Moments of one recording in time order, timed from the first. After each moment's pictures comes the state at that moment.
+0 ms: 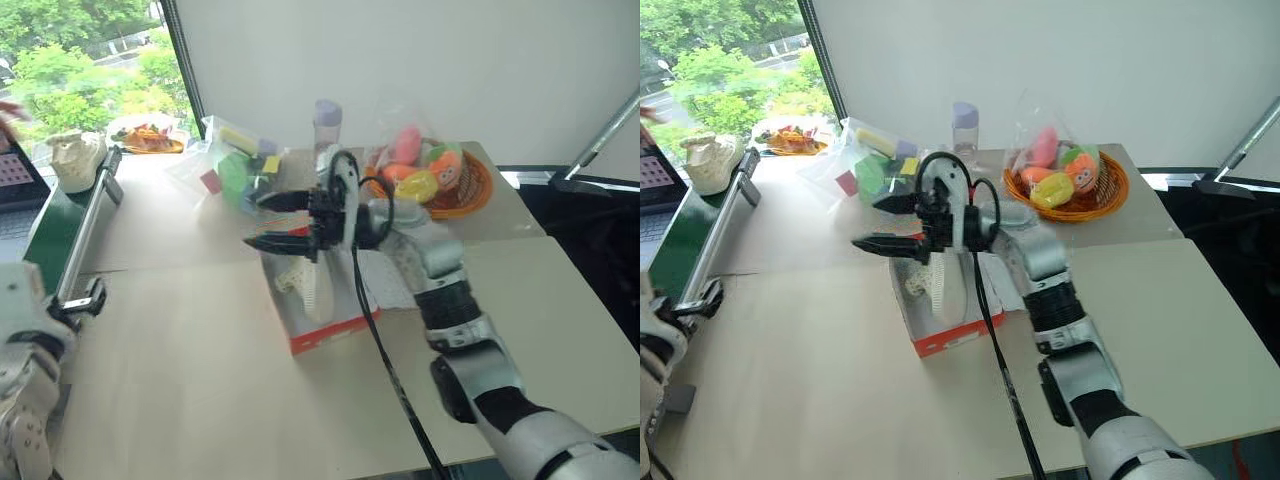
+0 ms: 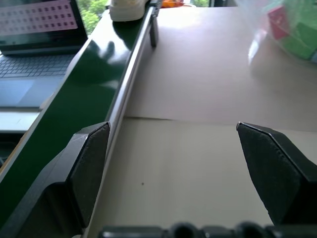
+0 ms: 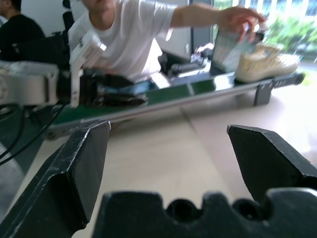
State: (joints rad) left arm 0.11 0.43 0.78 -0.62 -0.44 0.92 -0.06; right arm -0.94 -0.07 0.15 0.30 0.33 0.36 1.05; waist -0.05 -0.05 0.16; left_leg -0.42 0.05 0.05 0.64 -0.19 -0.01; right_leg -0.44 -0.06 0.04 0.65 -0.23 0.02
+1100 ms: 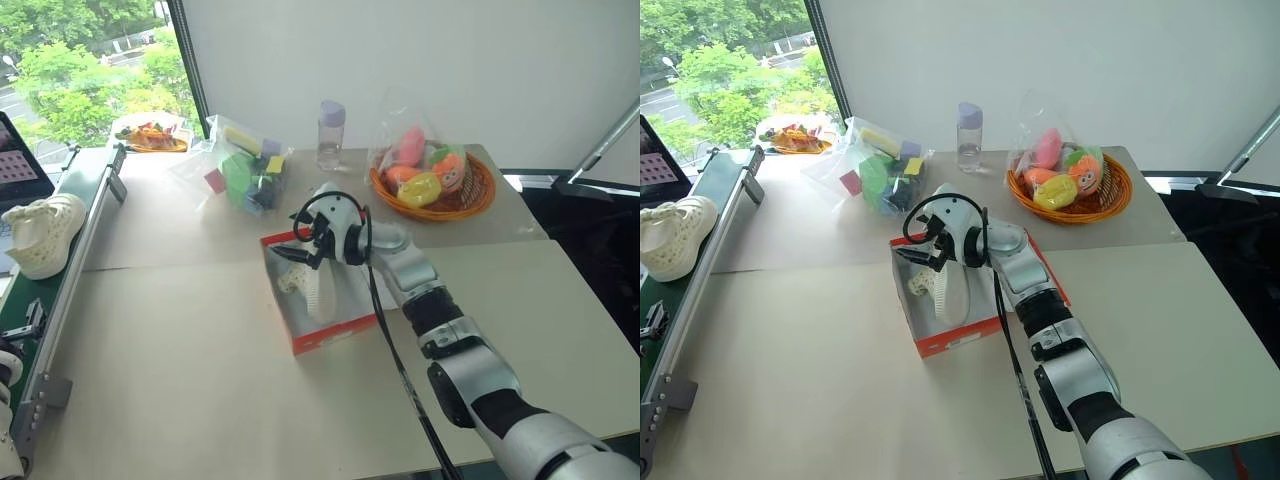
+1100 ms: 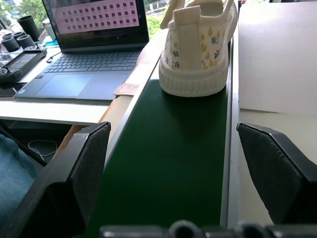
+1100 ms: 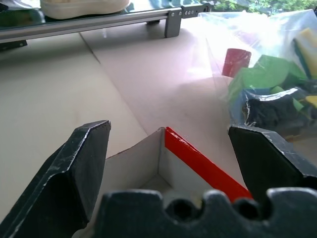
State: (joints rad) left arm 0.07 0.61 0.77 0.14 -0.33 0.26 -0.31; right arm -0.92 -0.11 0.20 0.59 0.09 0.14 0.81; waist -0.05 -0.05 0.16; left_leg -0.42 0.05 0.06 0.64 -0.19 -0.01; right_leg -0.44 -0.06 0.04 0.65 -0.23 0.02
